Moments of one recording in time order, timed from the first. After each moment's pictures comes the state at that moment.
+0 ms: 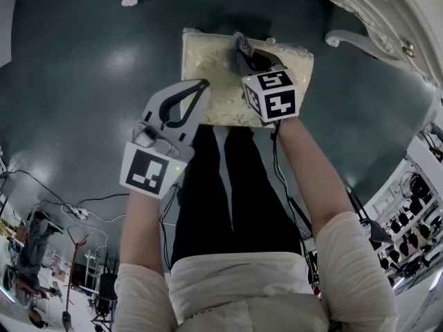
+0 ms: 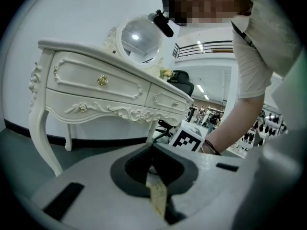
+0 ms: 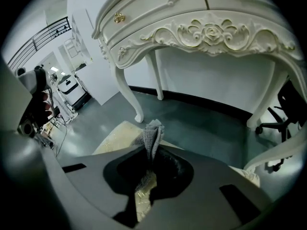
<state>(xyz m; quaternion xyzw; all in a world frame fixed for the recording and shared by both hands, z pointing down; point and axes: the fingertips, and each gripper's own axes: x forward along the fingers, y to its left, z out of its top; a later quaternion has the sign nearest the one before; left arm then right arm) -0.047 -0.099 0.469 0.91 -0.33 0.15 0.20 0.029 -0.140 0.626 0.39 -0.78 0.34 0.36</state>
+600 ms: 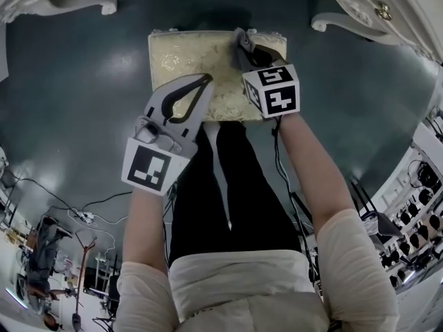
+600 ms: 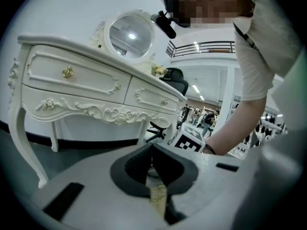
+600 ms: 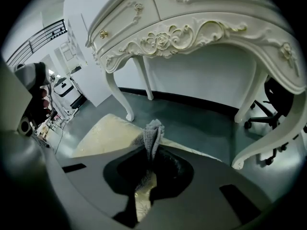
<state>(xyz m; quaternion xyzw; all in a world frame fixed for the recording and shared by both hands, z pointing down) 0.047 -0.095 0.466 0.92 -0.30 0.15 0.20 0.123 -0.129 0.628 0.42 -0.76 0.34 0.35</state>
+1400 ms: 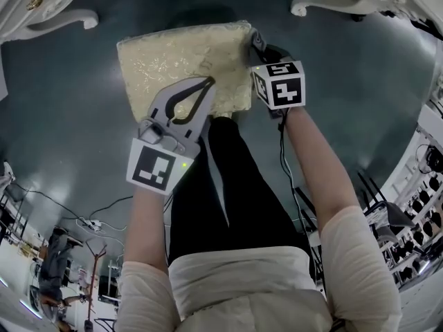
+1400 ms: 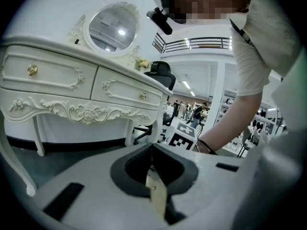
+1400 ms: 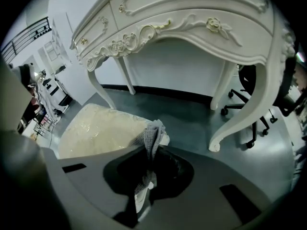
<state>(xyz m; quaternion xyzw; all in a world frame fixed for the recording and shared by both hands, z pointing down) 0.140 -0.053 0.470 0.94 -0.25 0.16 0.17 0.250 -0.085 0.643 0.48 -0.71 0.36 0.37</state>
